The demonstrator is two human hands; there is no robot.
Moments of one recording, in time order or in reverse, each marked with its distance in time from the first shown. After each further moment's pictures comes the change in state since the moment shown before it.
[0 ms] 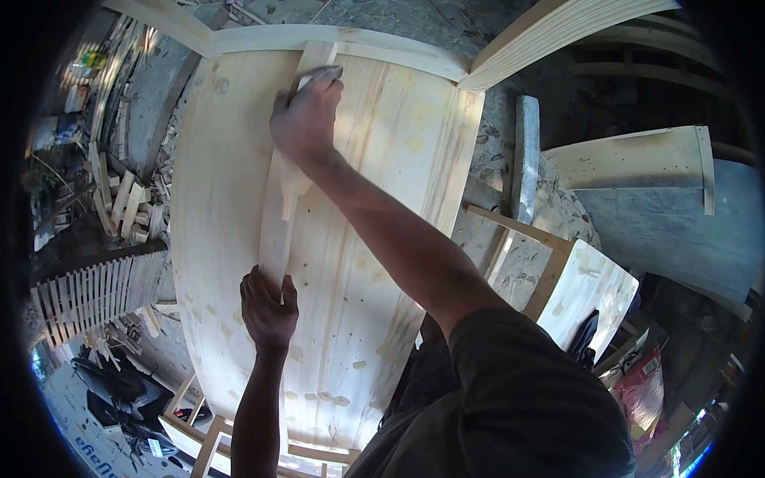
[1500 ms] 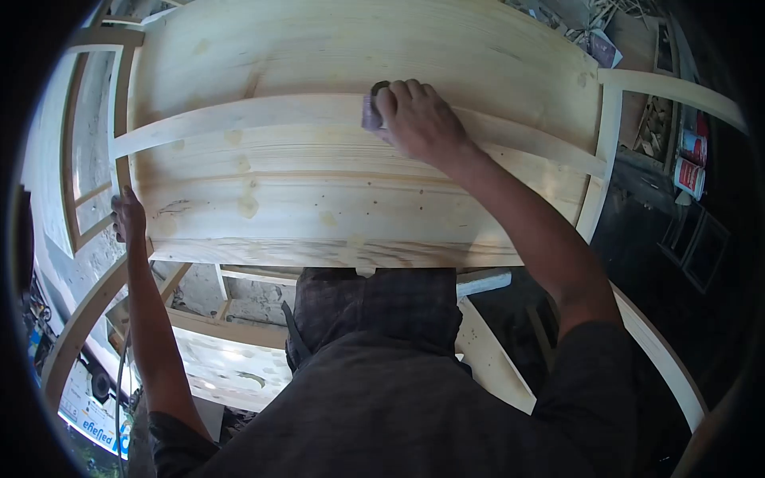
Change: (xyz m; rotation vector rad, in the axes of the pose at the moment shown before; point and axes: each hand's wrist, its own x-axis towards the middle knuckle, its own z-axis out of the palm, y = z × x) left_hand -0.566 -0.131 0.042 0.148 0.274 -2.099; right_hand -0.249 -0.060 -0.025 -0.508 -1.441 -1.993
